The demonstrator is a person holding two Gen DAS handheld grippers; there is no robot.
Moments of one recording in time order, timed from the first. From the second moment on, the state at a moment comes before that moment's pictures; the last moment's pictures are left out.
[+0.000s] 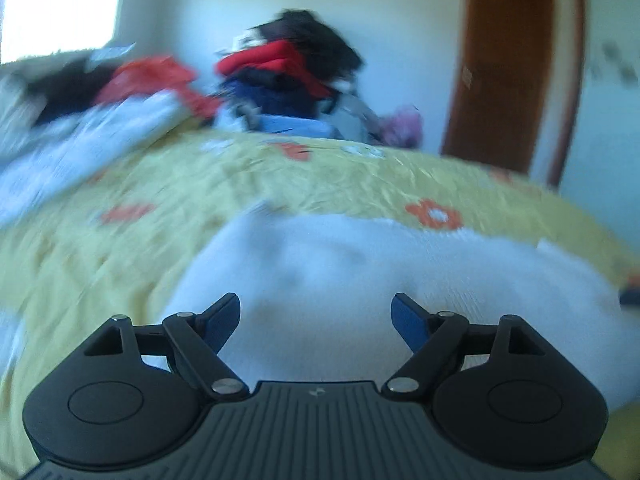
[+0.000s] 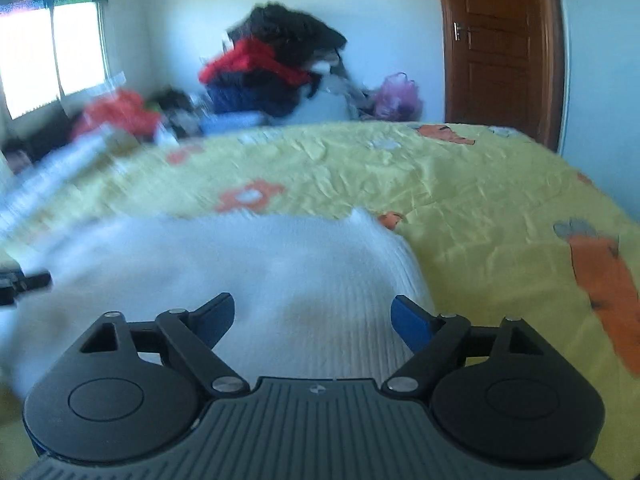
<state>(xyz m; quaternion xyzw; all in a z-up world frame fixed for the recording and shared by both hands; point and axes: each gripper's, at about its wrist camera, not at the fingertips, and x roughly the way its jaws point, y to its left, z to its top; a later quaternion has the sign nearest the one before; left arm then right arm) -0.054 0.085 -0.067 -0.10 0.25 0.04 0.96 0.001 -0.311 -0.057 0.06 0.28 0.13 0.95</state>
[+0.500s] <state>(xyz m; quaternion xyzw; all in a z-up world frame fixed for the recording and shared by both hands) -0.079 0.164 -0.098 -0.43 0.30 0.07 0.85 -0.048 -0.372 -0.102 0.28 0.38 0.08 0.88</state>
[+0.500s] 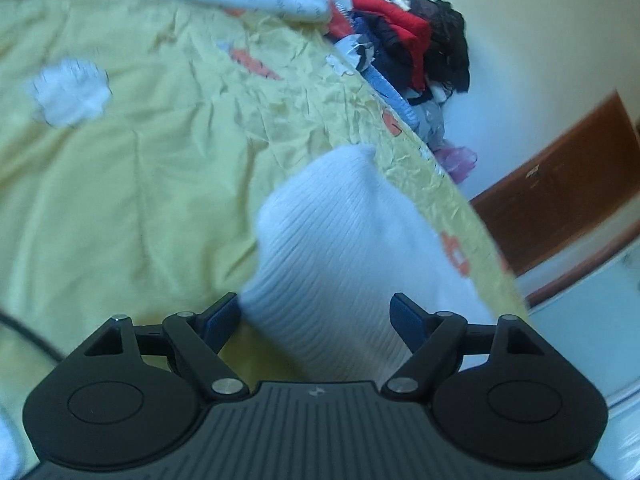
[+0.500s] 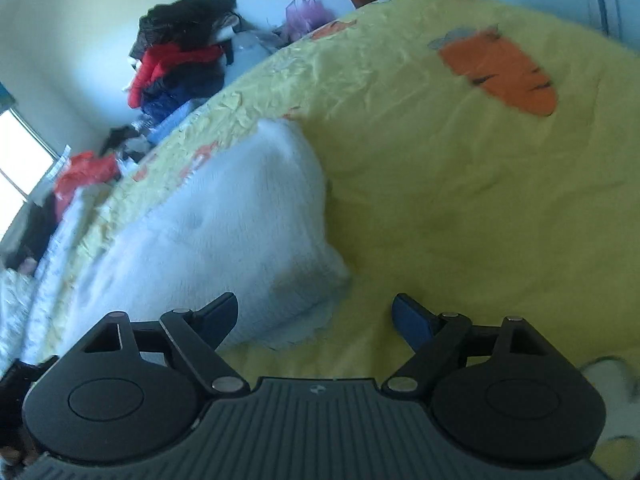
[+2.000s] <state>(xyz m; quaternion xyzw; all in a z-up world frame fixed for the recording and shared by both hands) -0.058 0.126 -0.057 -0.34 0.28 0.15 0.88 -0.013 -0.309 -0.055 0.20 0.32 0.21 0.90</state>
